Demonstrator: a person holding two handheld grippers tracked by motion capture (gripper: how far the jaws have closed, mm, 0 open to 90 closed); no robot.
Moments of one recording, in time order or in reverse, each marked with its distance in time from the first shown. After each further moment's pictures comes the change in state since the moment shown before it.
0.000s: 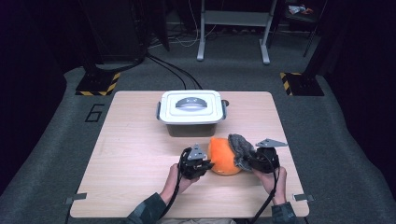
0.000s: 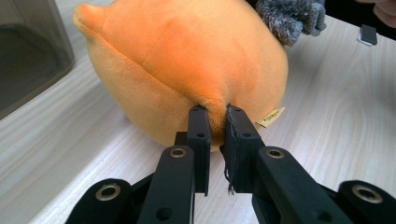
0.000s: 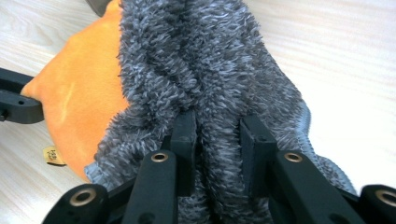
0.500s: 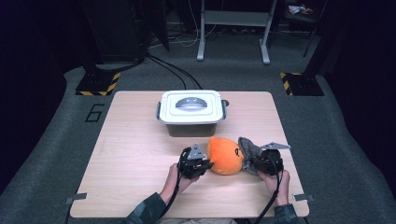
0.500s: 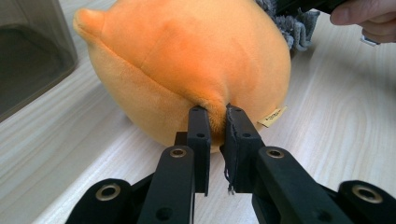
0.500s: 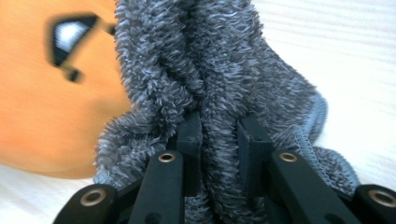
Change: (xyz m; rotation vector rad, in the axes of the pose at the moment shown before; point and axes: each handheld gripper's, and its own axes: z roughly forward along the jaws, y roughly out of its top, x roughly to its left) left arm 0.004 -0.001 0.000 -0.003 0.006 -0.006; right arm -0.025 -0.023 0.012 0.058 -0.076 0.072
